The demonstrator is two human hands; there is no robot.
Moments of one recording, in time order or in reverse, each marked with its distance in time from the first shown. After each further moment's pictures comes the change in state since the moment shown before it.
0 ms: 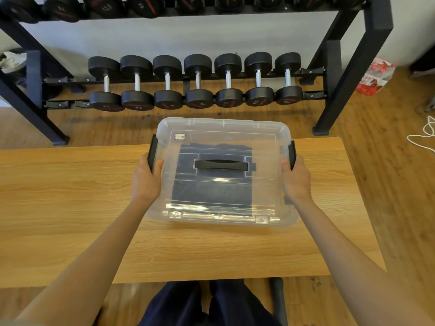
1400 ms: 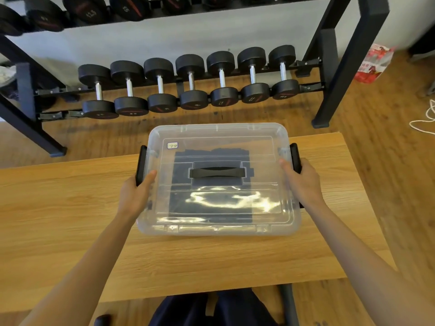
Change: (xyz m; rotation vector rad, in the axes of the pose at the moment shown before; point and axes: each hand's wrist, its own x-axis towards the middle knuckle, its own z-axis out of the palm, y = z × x) left_hand 0.005 0.003 -0.008 -0.274 -0.094 -0.169; right_hand 0.007 0.003 -0.017 0.114 -0.086 0.072
